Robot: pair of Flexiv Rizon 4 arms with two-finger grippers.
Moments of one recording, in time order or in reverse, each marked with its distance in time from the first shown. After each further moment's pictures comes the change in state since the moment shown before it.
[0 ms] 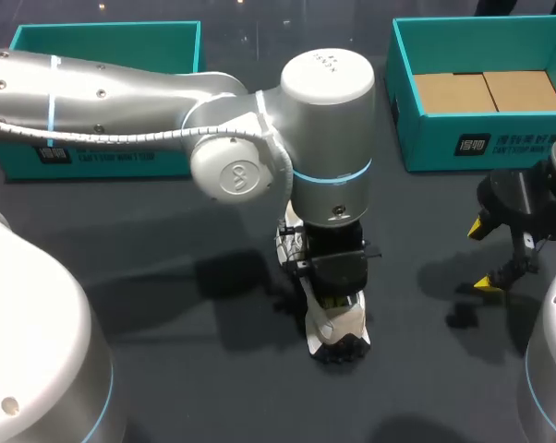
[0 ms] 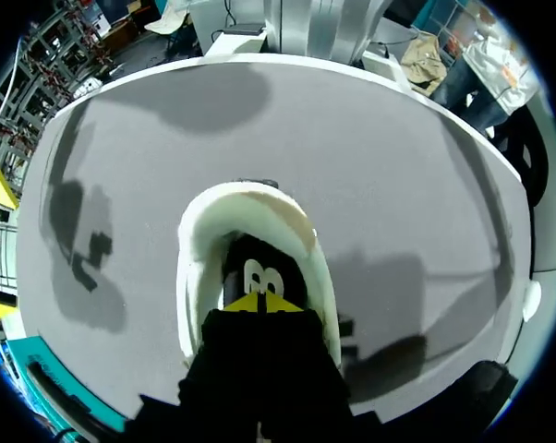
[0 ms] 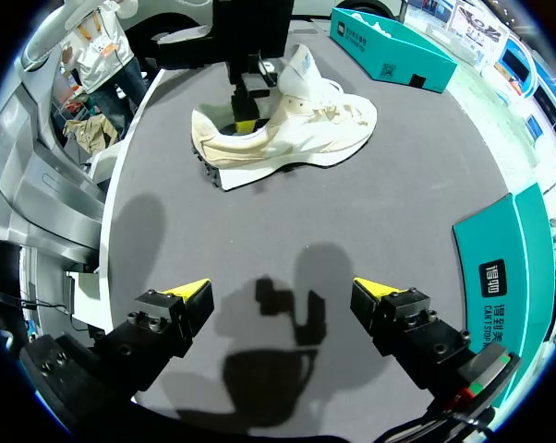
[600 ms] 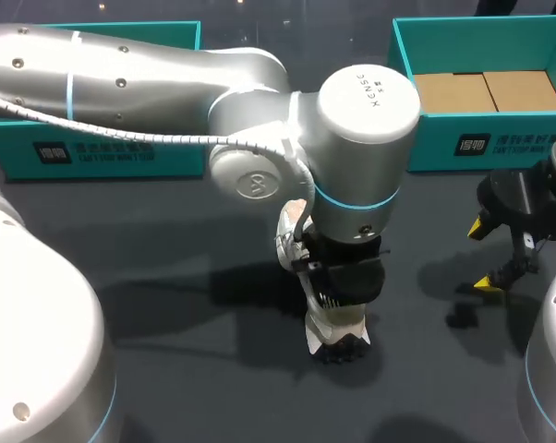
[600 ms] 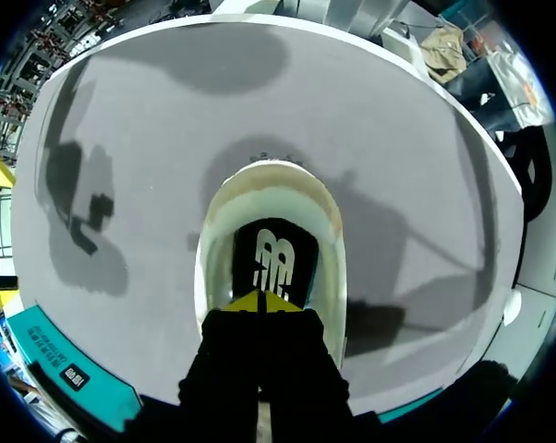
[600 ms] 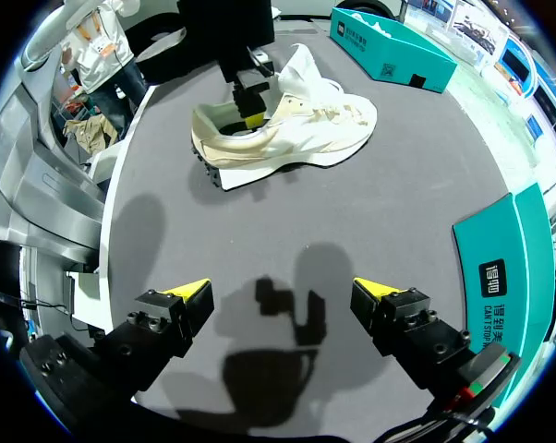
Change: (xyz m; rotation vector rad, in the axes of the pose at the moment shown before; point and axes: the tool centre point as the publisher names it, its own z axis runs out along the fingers) left arm -0.007 0.015 -0.013 -0.217 0.038 -0.094; right arm 0.000 0.000 0.000 0.000 0.000 0.000
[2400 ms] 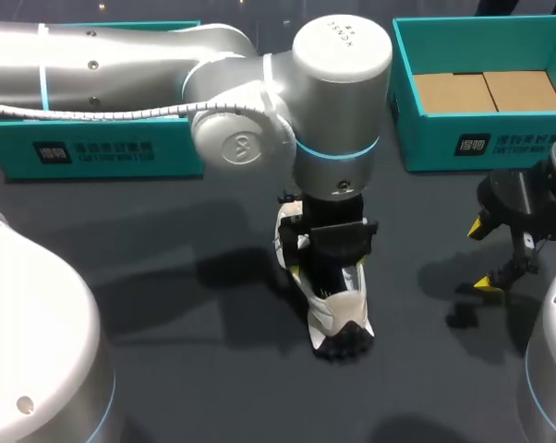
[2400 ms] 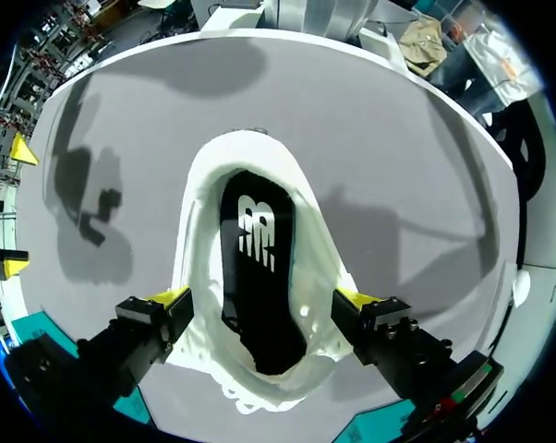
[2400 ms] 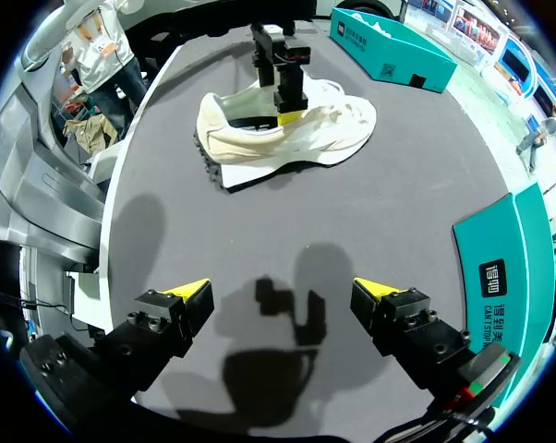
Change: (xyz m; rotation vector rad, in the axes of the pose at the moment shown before) left arm 0.005 0.034 -0.020 0.084 -0.010 0.081; right arm 0.000 0.000 0.000 0.000 0.000 0.000
